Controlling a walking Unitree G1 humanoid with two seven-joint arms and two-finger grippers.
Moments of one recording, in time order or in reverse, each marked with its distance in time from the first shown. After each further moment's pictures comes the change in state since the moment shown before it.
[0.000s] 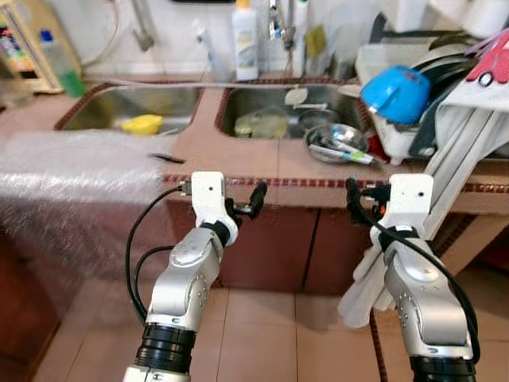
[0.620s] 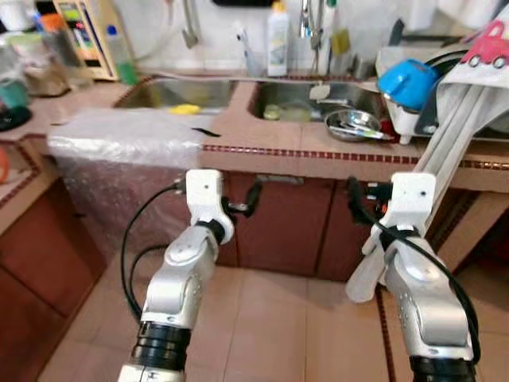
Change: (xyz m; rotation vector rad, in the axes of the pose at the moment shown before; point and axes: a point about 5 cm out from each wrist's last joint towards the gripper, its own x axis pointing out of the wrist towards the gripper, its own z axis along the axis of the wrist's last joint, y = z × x) left arm -0.001 0.004 0.003 0.008 -0.004 0.010; right arm -0.001 0.000 0.004 0.005 -0.016 -0.007
